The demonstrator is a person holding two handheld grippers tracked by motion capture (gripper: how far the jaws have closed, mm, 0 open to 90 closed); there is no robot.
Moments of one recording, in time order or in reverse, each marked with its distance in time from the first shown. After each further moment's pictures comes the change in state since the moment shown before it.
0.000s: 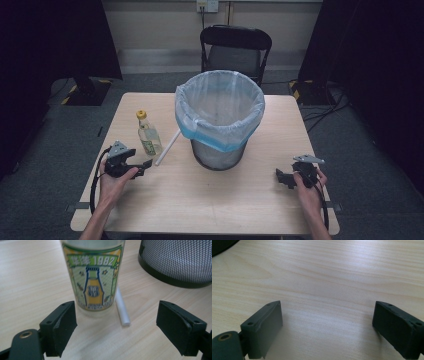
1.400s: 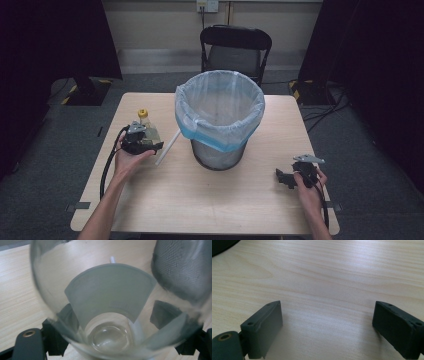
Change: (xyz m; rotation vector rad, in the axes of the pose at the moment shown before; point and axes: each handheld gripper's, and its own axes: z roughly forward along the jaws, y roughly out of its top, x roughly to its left) left arm 0.023 0.043 0.064 0.066 -0.001 0.049; right arm -0.001 0.000 0.001 -0.002 0.008 -0.009
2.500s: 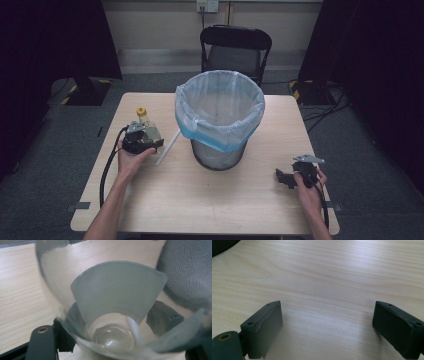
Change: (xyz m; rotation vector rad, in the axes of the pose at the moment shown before) left arm 0.004 -0.004 0.006 -0.055 -0.007 -0.076; right arm 0.000 0.000 0.000 0.000 0.000 0.000
